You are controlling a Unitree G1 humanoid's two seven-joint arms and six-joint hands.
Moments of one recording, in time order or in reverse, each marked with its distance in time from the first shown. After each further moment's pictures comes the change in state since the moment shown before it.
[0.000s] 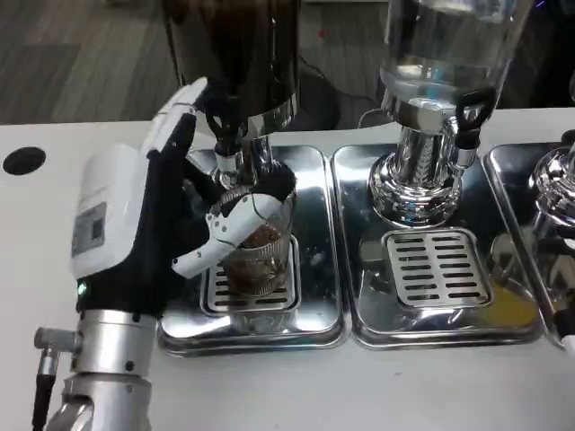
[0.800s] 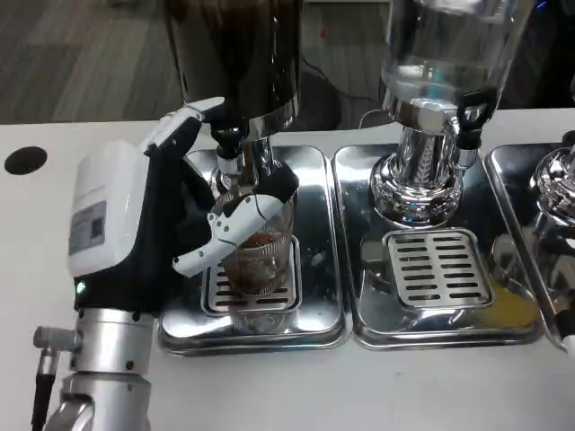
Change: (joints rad) left arm 0.000 0.005 -0.011 -0.008 0.044 0.017 0.000; right arm 0.002 0.000 0.000 0.001 0.000 0.000 -0.007
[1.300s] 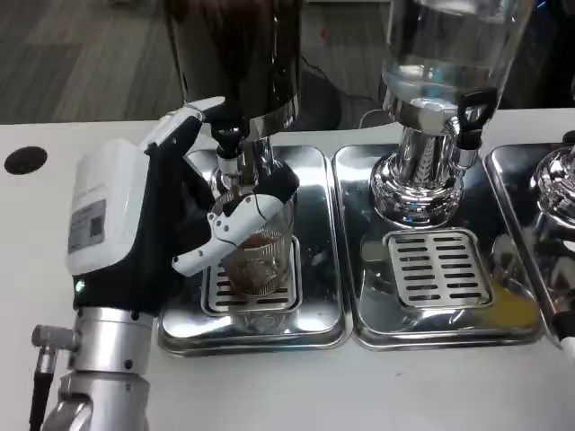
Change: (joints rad) left arm 0.000 0.004 0.003 -0.010 0.000 0.006 -0.007; right arm 0.003 0.002 0.004 0.000 -0.001 0.000 -0.002
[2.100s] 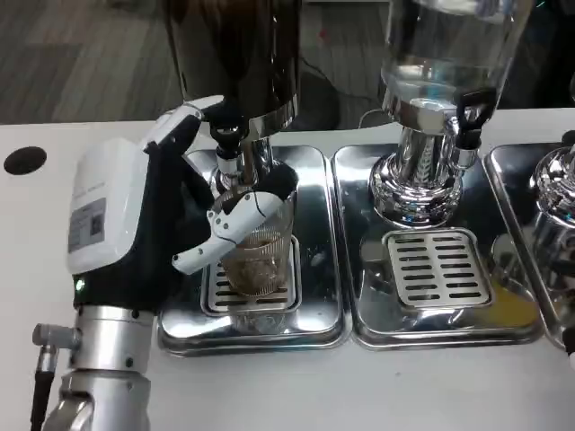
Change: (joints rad) left arm -0.005 0.000 -0.001 0.000 0.000 0.013 0.000; right arm 0.028 0.043 0.036 0.070 0.078 -0.005 -0.003
